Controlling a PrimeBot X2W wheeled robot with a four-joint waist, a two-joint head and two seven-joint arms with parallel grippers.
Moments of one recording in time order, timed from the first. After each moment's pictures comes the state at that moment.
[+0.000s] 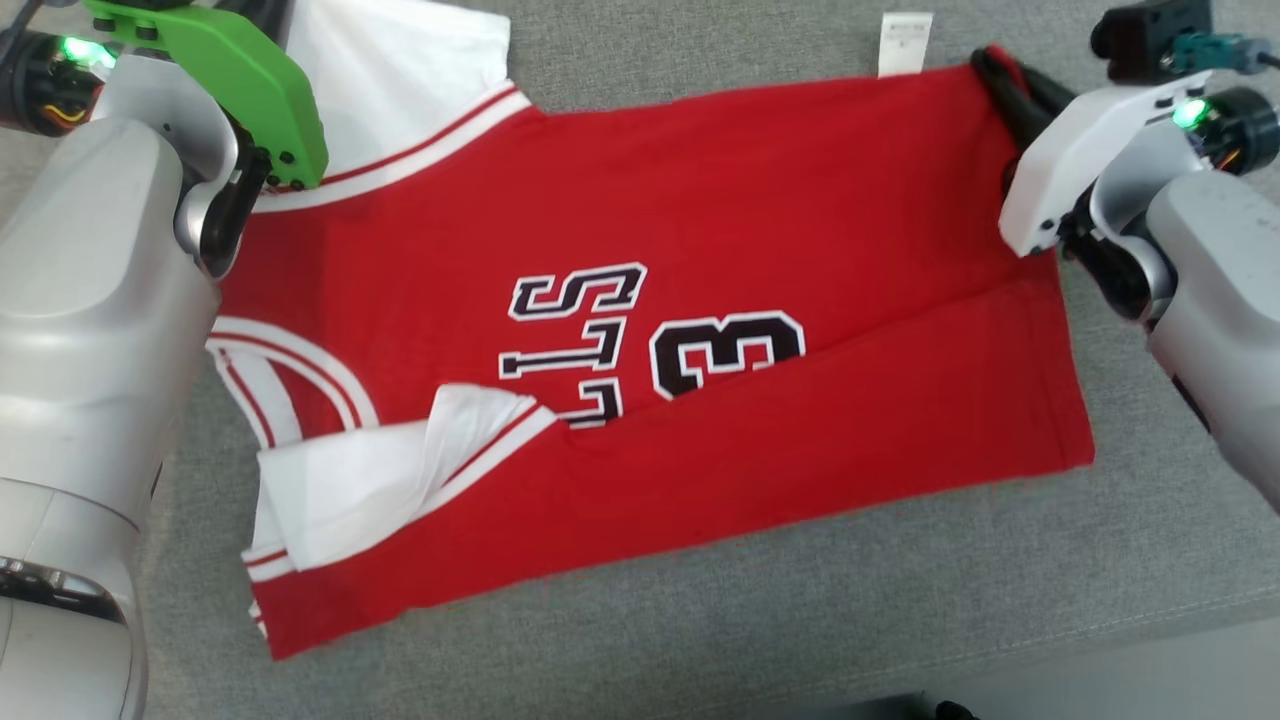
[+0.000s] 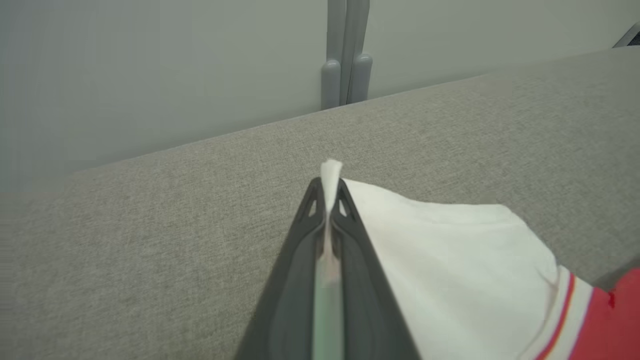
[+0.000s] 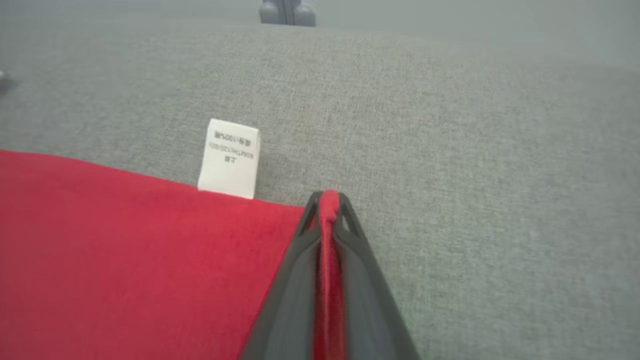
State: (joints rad) left arm -1.20 0.29 -0.66 0.96 -0.67 -0.12 -0.02; right arm -1.05 -0.46 0.79 0.78 0.82 0.13 -0.05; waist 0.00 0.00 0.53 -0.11
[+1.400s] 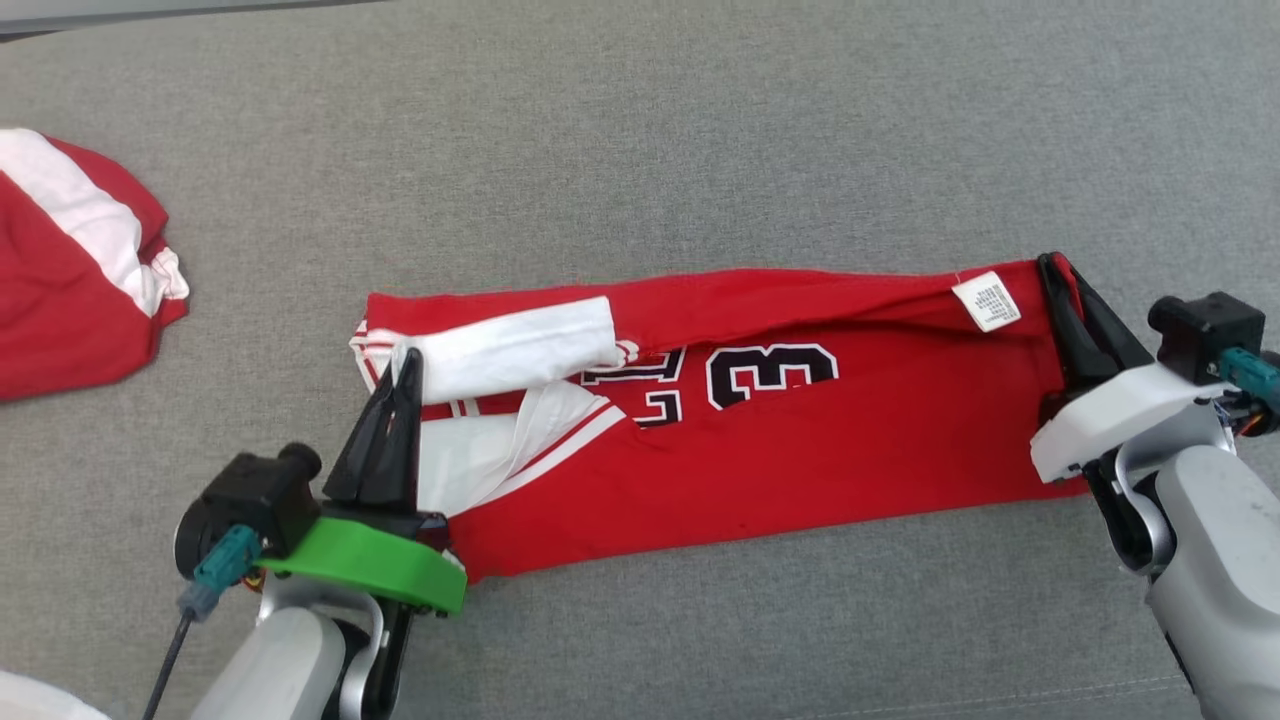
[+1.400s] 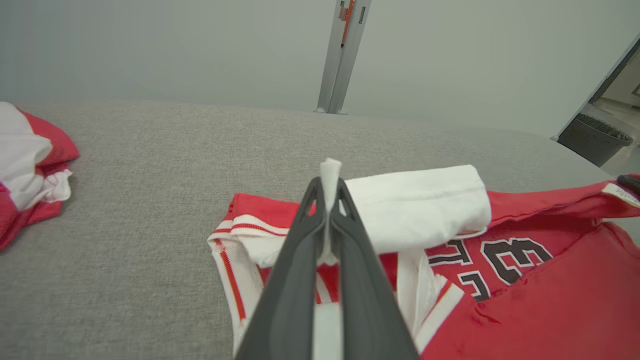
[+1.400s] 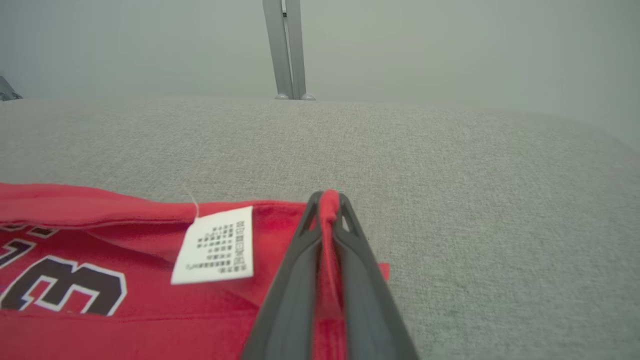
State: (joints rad) left arm -0.28 0.33 -0.49 0.12 -0.61 0.12 -0.26; right arm -0.47 -0.37 0.27 0.52 0.42 0.13 -0.26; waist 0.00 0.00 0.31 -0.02
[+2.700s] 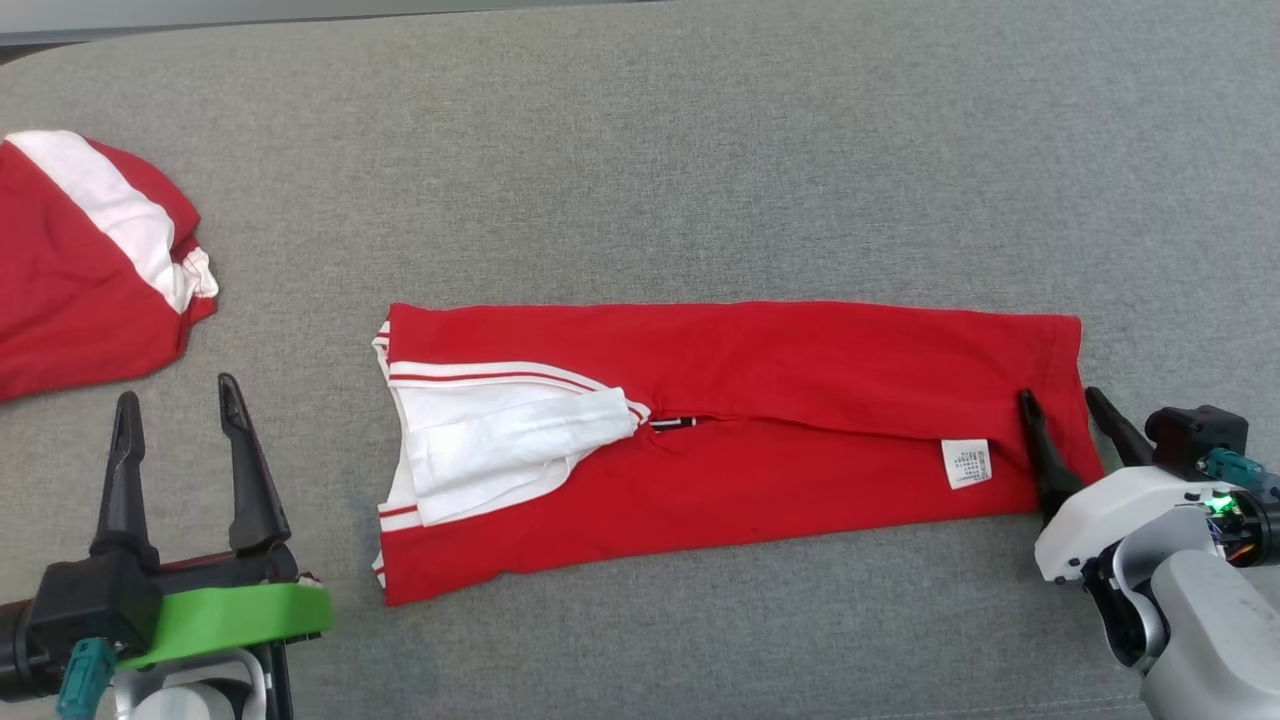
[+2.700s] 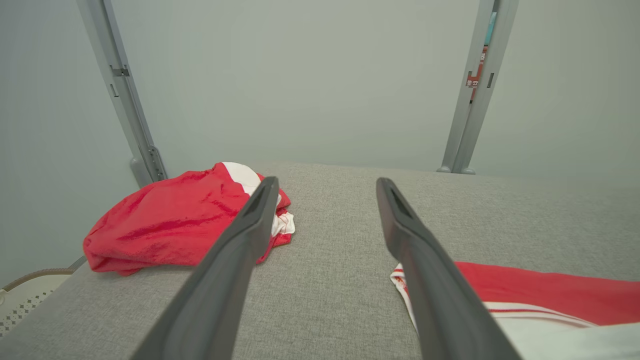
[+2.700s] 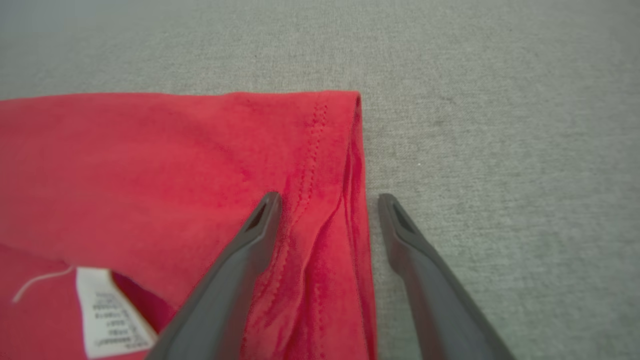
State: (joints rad) left arm -0.04 0.05 0.09 -0.04 -0.16 0.02 -0.26; right arm -0.33 -0.33 0.21 0.64 0.47 0.13 -0.22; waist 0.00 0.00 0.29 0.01
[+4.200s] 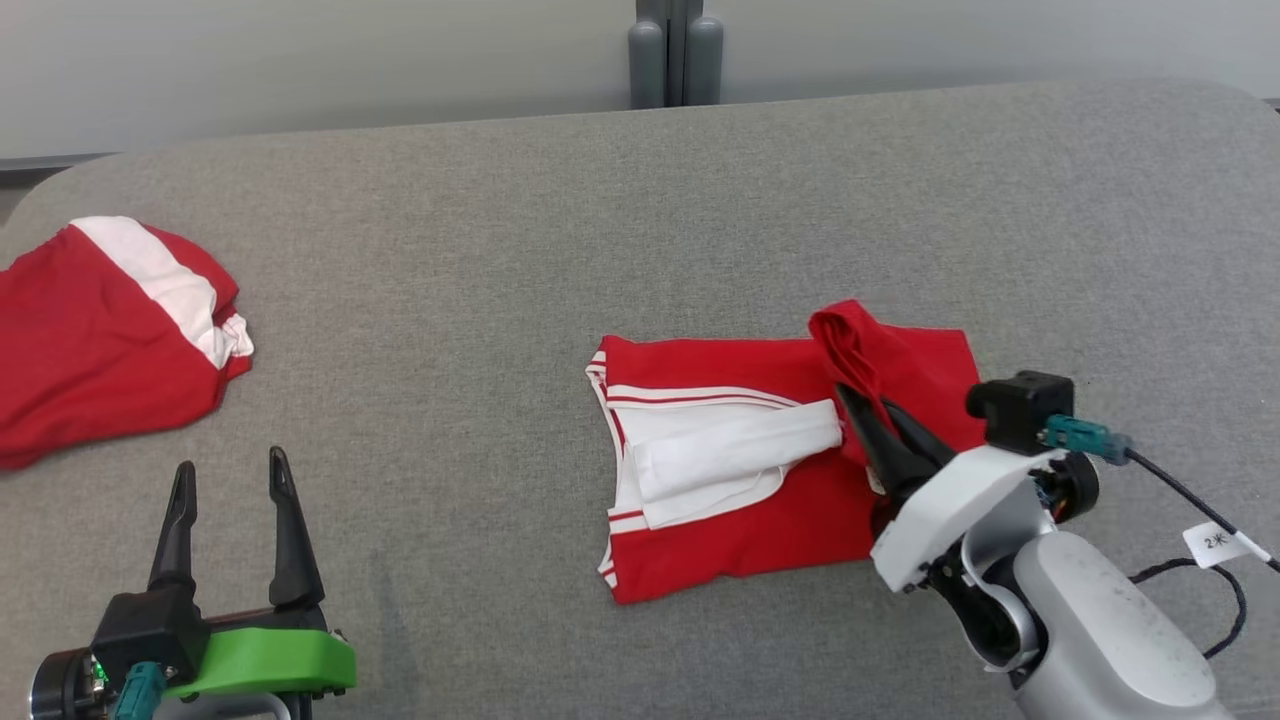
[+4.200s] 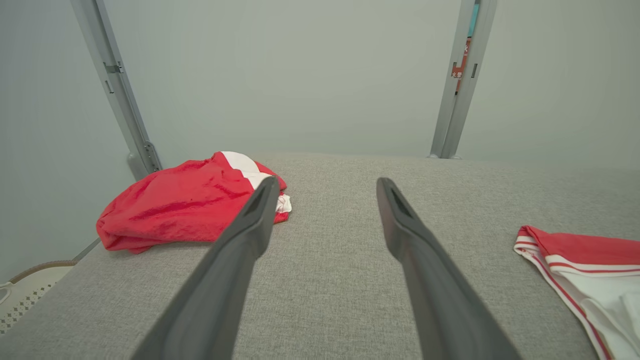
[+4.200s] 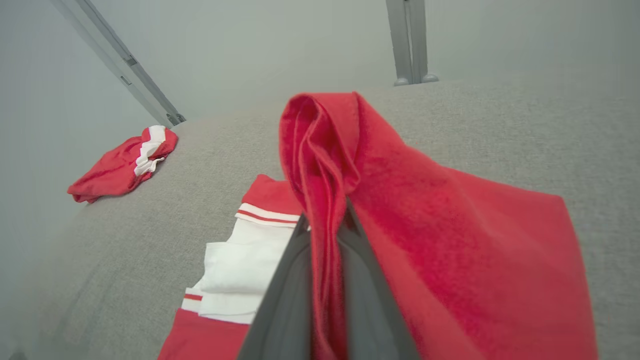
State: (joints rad) left arm 0.01 0.05 0.07 0.08 -0.14 0.00 -0.26; right arm -0.32 -0.25 0.42 0.29 0.61 0.13 -0.03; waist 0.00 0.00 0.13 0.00
